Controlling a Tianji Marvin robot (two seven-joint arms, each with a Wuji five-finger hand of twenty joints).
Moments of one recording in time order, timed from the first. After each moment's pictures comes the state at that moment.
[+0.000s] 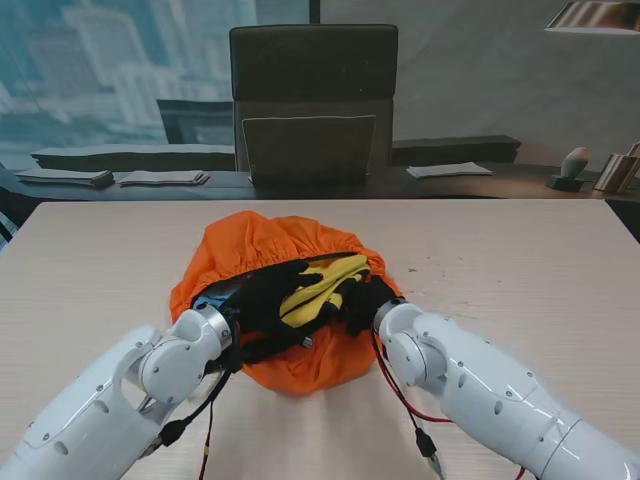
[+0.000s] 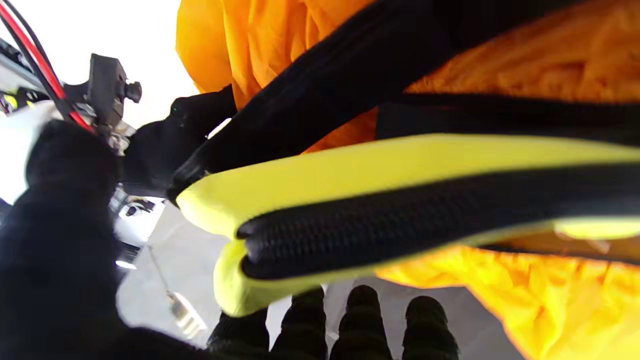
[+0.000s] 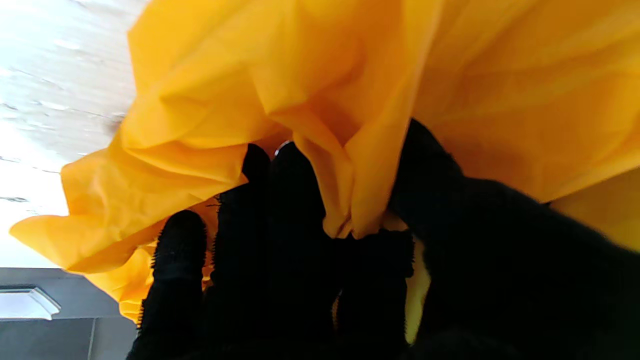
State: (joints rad) left arm 1.39 -1.06 -1.02 -1.65 0.62 -0.07 -0.22; right arm -1.12 -1.09 0.66 -1.34 -0.79 0.20 0.11; left_hand 0.51 -0.59 0.42 -0.13 0.19 0.13 0.24 0.17 0.13 0.14 0.05 0.34 0.05 0.15 0.09 0.33 -0.05 0.21 0.16 0.21; right_hand 0.55 -0.86 1.25 -0.35 0.92 -0.30 1.03 0.78 1.21 0.07 0.98 0.60 0.84 0.03 0.99 0.51 0.15 0.13 1.31 0.50
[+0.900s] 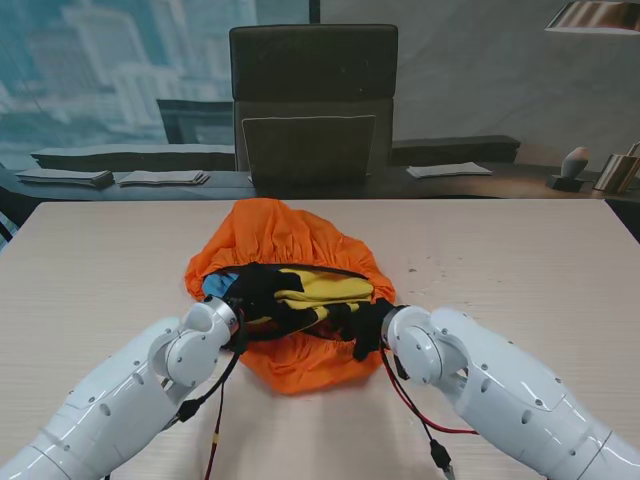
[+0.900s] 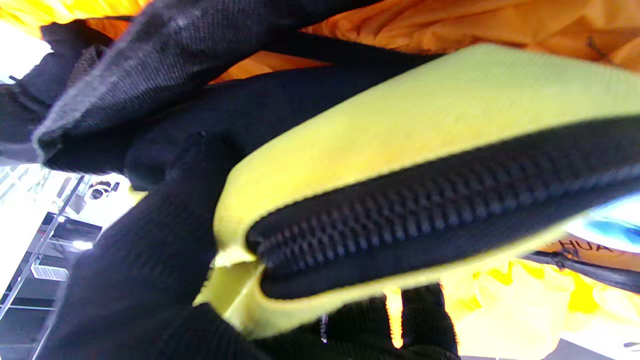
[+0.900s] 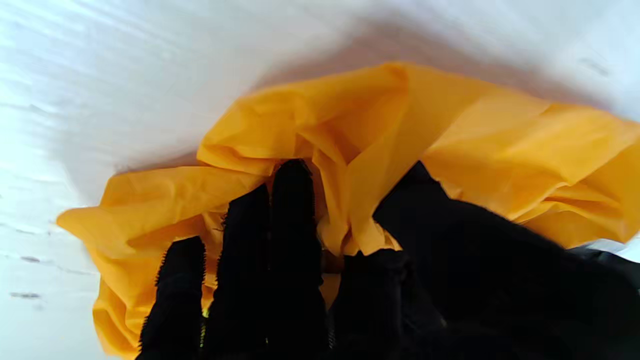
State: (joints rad) left arm 1.21 -1.12 -0.89 -1.31 0.63 -0.11 0.04; right arm -1.18 -1.01 0.74 -1.55 -0.79 0.21 0.54; left_hand 0.86 -0.51 0.51 -0.10 0.58 -0.22 0.93 0.57 0.88 -0.01 0.44 0.91 0.62 0.15 0.63 0.52 -0.02 0.22 0.77 0.38; right_hand 0.56 -0.60 1.14 -0.33 0.82 -0.23 0.99 0.67 0.79 0.08 0.84 0.56 0.54 0.02 0.84 0.50 -0.04 0.10 1.16 0.42
